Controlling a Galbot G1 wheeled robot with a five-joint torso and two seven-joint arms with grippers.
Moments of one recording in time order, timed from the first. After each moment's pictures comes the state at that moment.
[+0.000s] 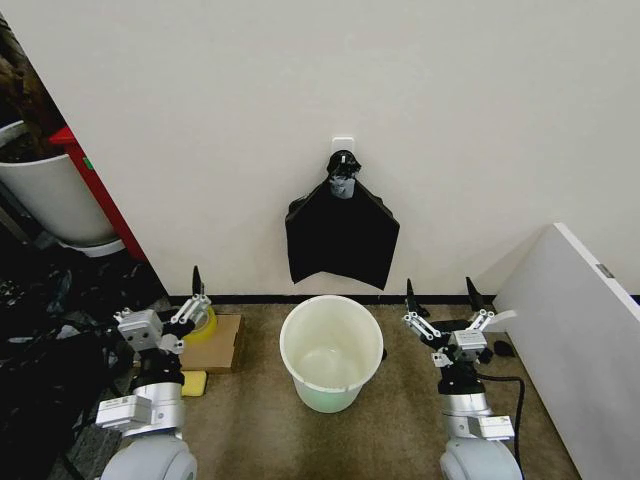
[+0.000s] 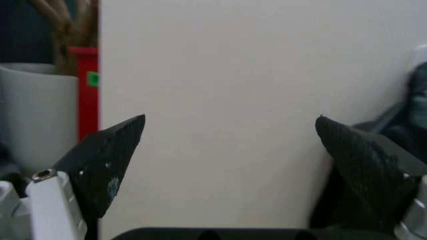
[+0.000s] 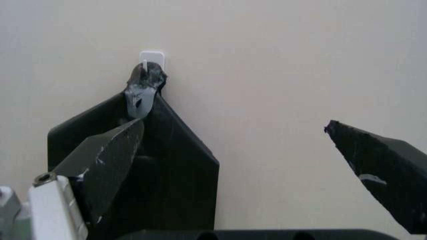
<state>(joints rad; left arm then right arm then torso) 1.64 -1.40 -0.52 -2.29 -0.20 -0.18 -0.22 -1.54 1.36 0.39 2.05 -0.05 0.49 0.19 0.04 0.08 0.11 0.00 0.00</state>
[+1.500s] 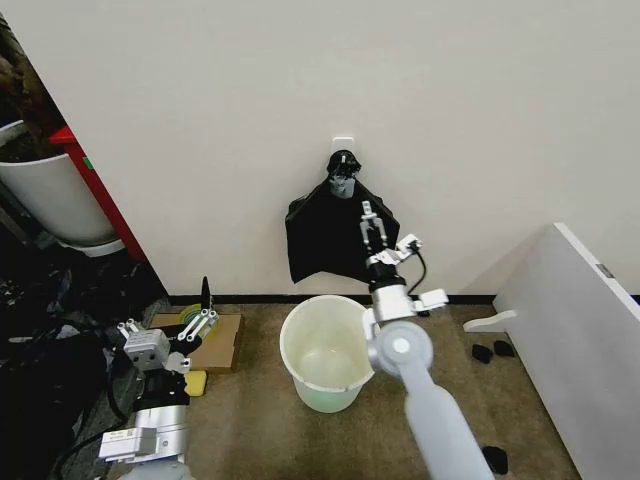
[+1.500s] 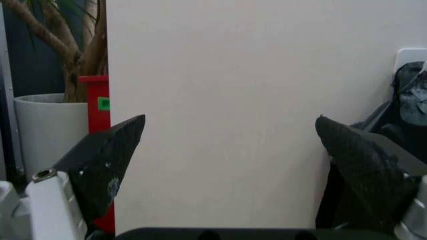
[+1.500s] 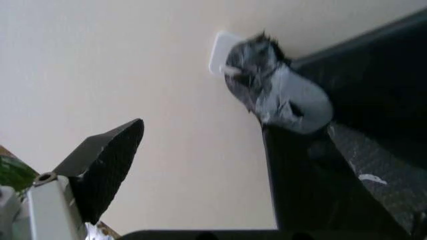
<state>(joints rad) 1.73 -1.44 -0.53 -2.31 -0.07 -0.29 -0.22 -0.95 1.55 0.18 1.74 1.21 0.19 -0.15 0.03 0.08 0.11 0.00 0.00</state>
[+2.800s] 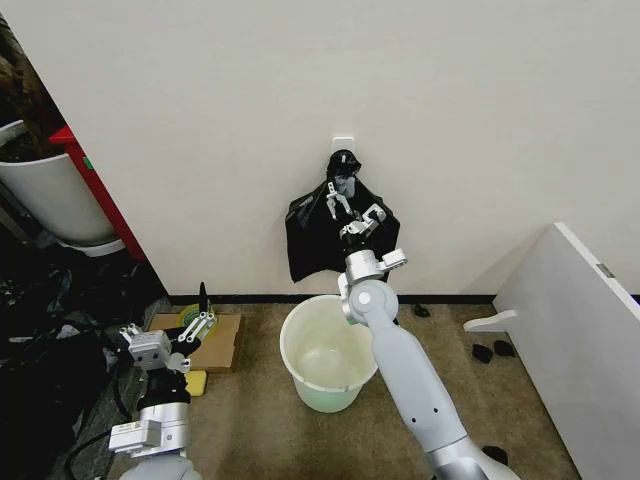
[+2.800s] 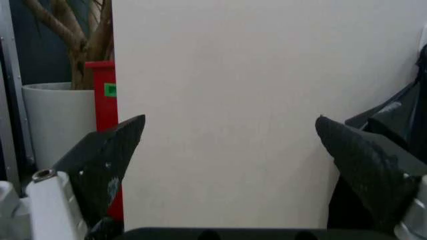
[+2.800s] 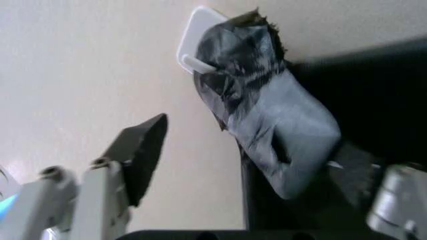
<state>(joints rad) 1.69 -1.43 -0.53 -2.25 -0.08 -0.28 -0.25 -0.73 1.58 0.18 1.46 1.08 0.23 -0.19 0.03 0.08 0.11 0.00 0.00</state>
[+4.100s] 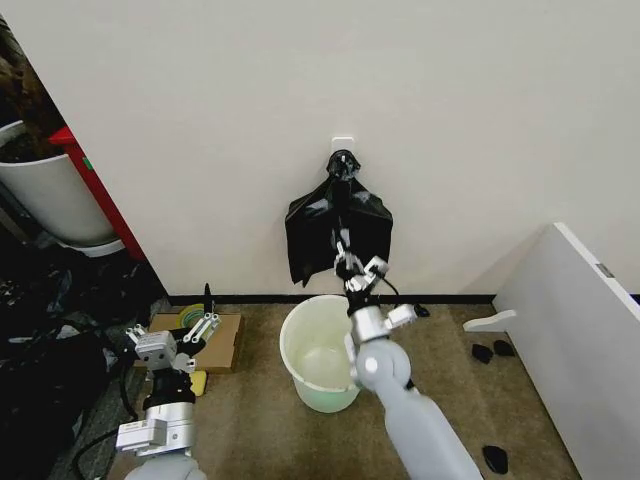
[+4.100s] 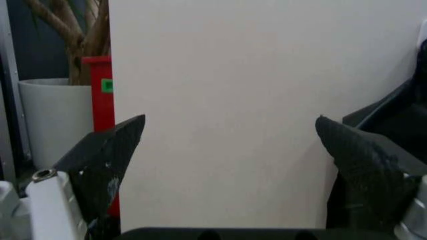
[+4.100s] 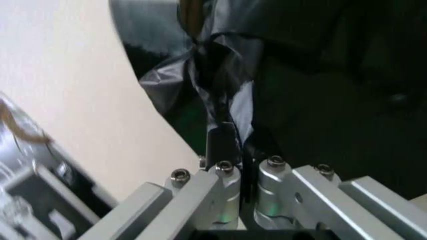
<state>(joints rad) 1.69 -1.43 -0.51 -2.24 -0.07 -0.29 -0.25 -1.16 1.40 0.07 1.76 0.82 0.28 -0.04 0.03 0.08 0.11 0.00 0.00</state>
